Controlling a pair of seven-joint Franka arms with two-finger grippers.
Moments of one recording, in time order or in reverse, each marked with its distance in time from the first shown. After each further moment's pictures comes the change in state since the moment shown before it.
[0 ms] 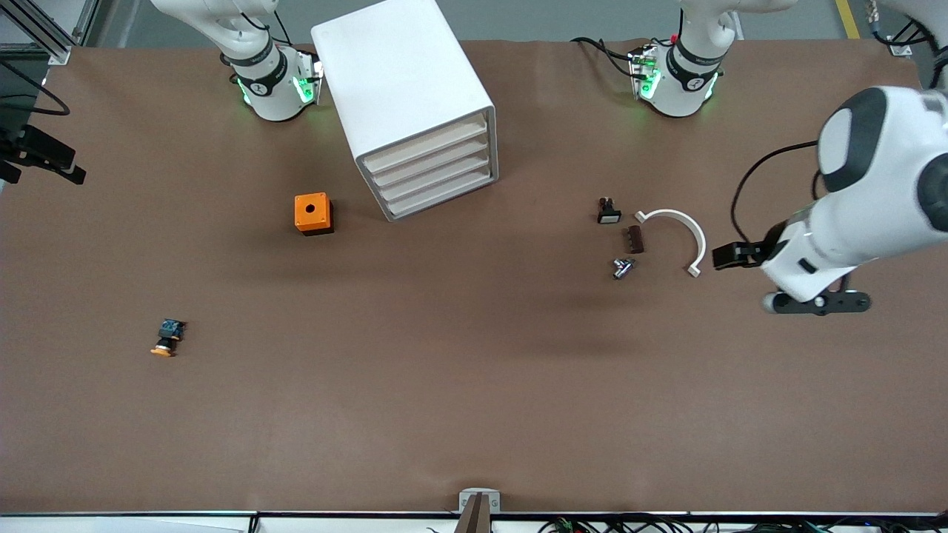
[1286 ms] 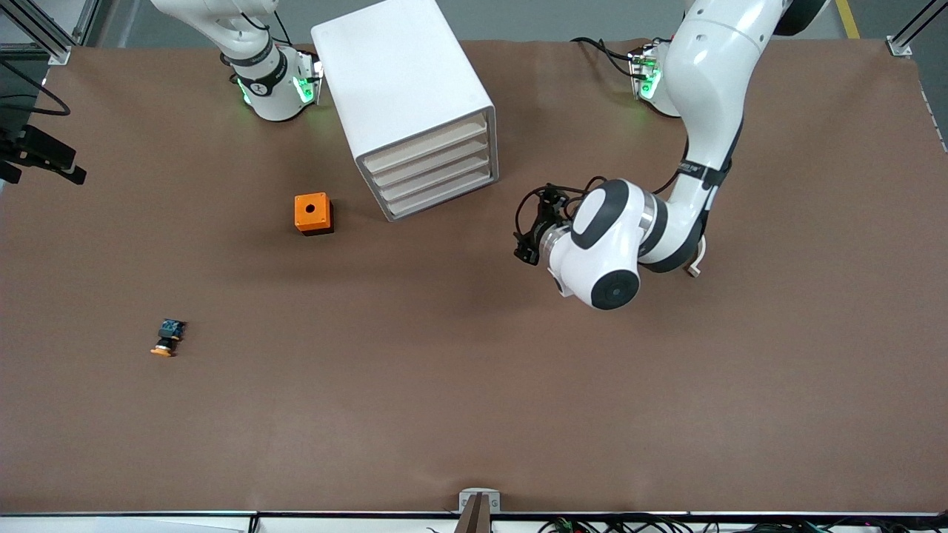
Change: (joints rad) left arm -0.328 0.407 -0.013 0.130 -0.632 -0.112 -1.413; right arm 0.000 0.000 0.000 -0.001 0.000 -0.003 0.000
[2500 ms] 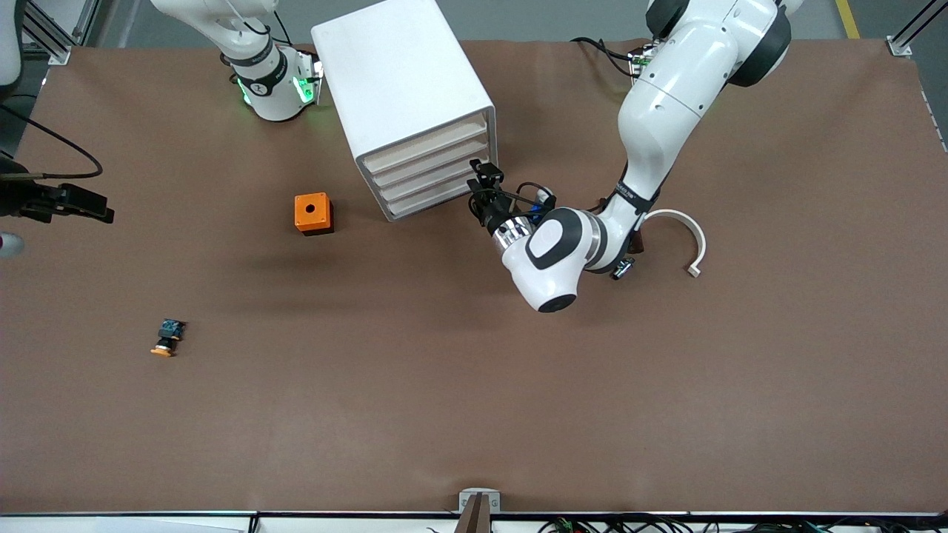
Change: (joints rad) left arm -0.004 0.195 -0.128 0.044 -0.285 -0.122 -0.419; right arm 0.021 0.183 0.006 0.071 -0.054 -0.010 -0.021
